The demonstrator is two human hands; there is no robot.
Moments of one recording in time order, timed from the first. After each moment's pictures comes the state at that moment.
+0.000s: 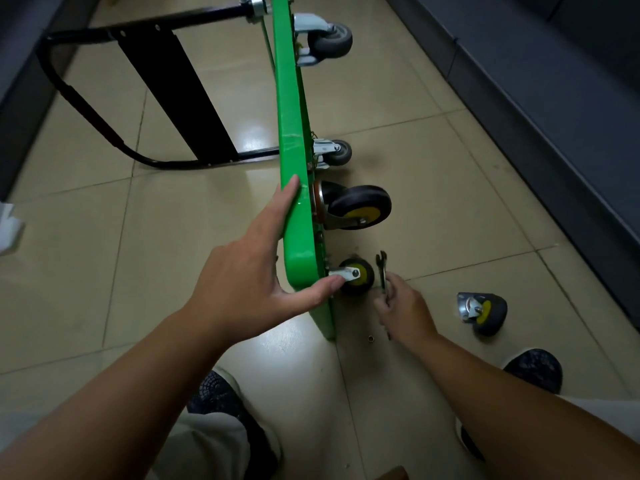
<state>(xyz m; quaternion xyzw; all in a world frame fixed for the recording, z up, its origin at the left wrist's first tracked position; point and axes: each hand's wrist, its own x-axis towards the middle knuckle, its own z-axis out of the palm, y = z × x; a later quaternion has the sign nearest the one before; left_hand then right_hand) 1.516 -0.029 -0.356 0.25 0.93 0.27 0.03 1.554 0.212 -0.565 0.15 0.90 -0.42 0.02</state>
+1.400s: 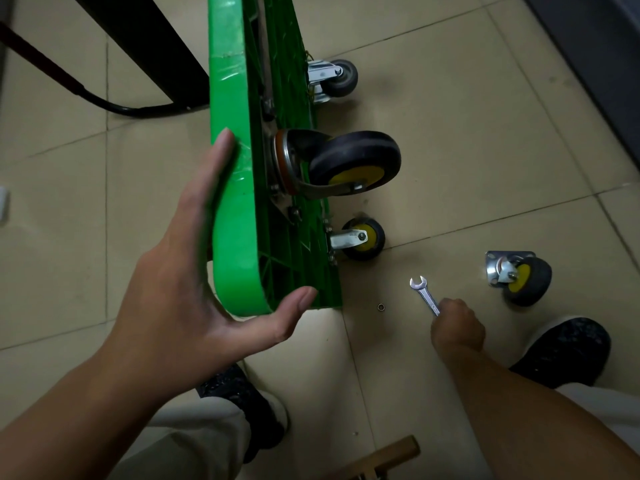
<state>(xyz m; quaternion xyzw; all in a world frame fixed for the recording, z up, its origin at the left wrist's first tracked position) 1.509 -0.016 -0.370 0.24 0.90 0.35 0.03 1.603 0.270 -0.708 0.33 0.91 -0.13 0.22</state>
